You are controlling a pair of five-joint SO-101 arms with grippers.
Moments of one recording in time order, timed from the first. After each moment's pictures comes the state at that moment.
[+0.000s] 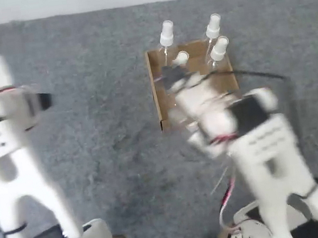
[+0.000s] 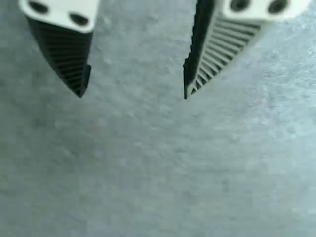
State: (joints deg) left arm -22.3 -15.3 -0.7 89.5 -11.9; right arm -19.0 -31.7 11.1 100.2 25.9
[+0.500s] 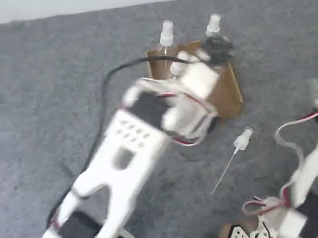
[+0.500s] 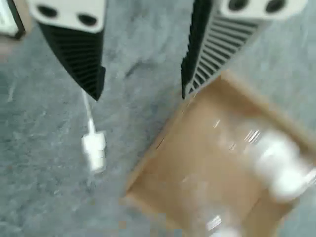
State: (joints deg) left arm 36.9 -4.7 2.5 78.2 -3.3; right arm 38.2 -10.7 9.5 81.1 43.9
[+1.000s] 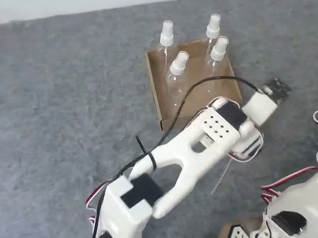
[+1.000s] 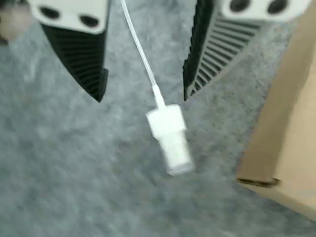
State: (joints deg) left arm 49.2 27.8 -9.9 70.4 4.2; right arm 48.8 11.3 9.5 58.8 47.5
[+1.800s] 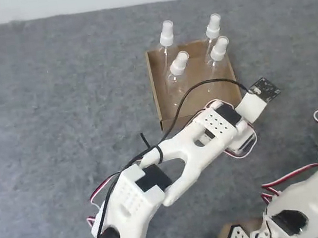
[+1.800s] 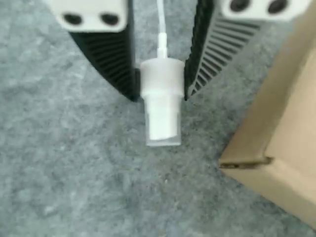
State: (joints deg) left arm 47.4 37.2 -10.3 62.1 4.5; right arm 48.7 13.4 9.5 58.3 48.0
